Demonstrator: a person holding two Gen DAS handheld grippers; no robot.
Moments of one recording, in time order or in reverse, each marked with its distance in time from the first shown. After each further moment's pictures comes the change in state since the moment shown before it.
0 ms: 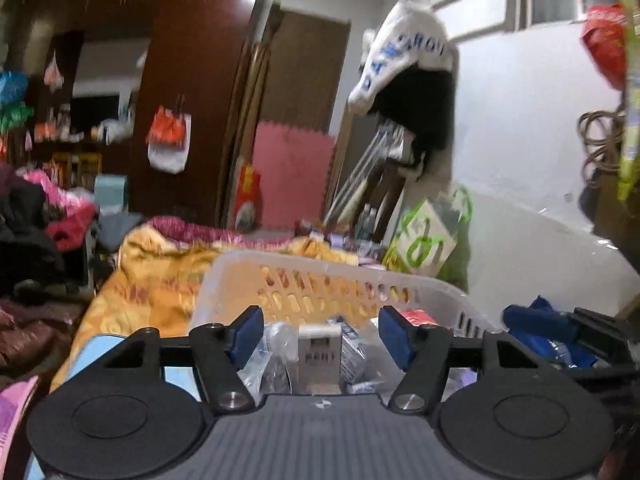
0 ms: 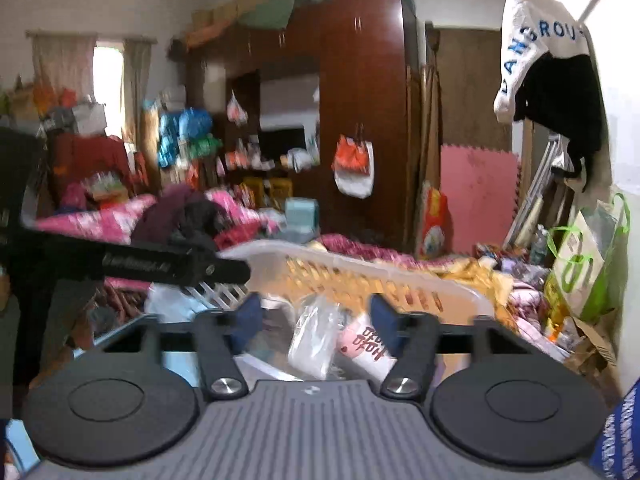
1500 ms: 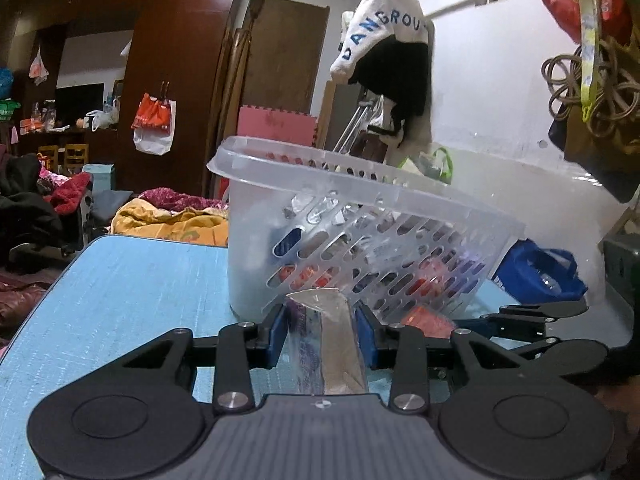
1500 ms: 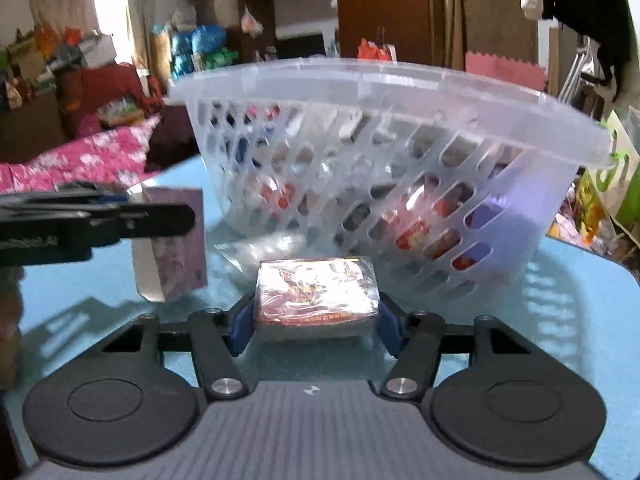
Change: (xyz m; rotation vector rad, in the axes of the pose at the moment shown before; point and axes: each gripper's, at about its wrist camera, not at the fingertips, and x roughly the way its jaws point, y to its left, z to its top) left arm -0.027 0.023 -0.105 0.036 0.047 -0.057; right arm 0.026 0.014 -0.100 0.021 0.271 0.062
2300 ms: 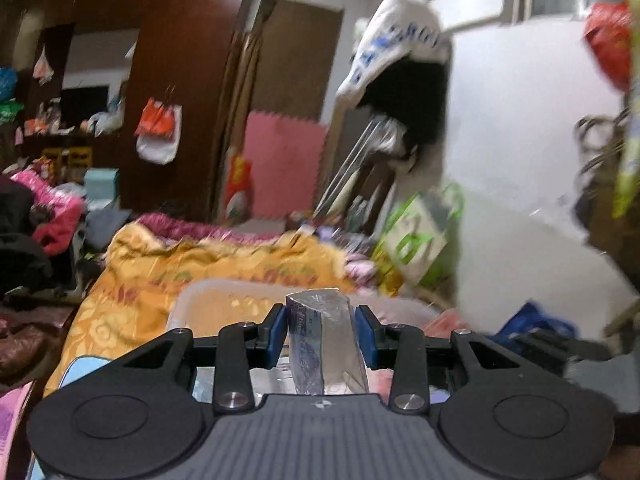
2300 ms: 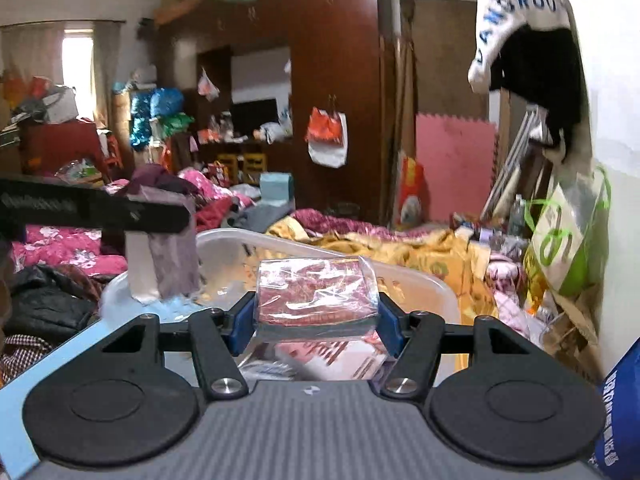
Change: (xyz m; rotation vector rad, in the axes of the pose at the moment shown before) left arm 0.069 -0.039 0.163 -0.047 0.047 0.060; right arm -0.020 -0.047 0.132 0.030 -0.100 -0.155
